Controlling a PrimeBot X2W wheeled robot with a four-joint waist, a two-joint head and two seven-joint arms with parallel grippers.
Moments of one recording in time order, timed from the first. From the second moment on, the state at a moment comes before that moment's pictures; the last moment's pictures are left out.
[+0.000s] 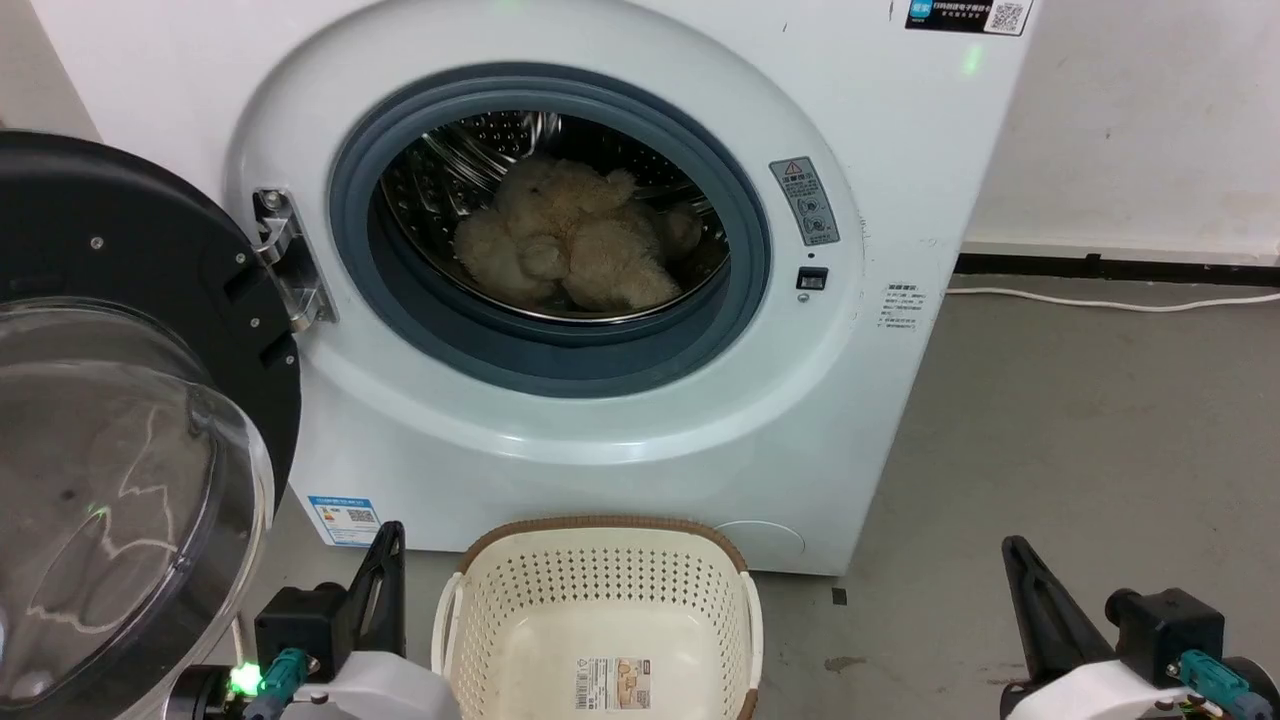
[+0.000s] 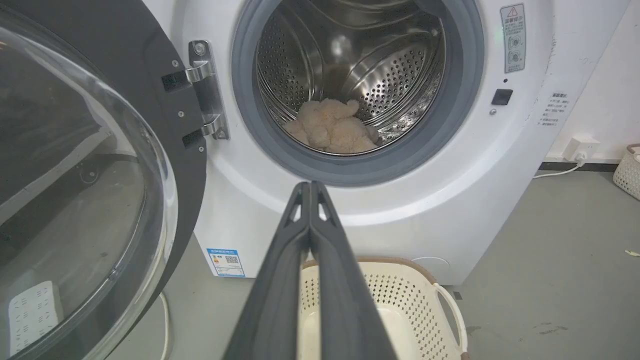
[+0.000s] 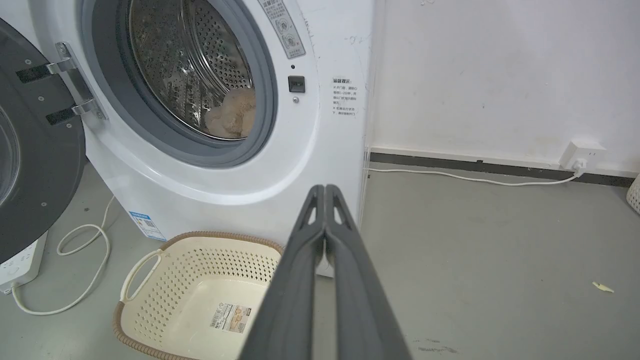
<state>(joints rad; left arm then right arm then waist) 0.04 0.11 -0.08 0.00 -0.11 0.06 -0.03 0.08 -0.05 -0.02 0.00 0.09 0.13 -0.02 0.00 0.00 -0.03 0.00</state>
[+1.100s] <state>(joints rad) 0.02 0.07 -0.02 0.00 -0.04 0.01 -0.01 0.03 -0.05 0.00 0.00 0.03 0.13 0.00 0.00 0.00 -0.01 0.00</state>
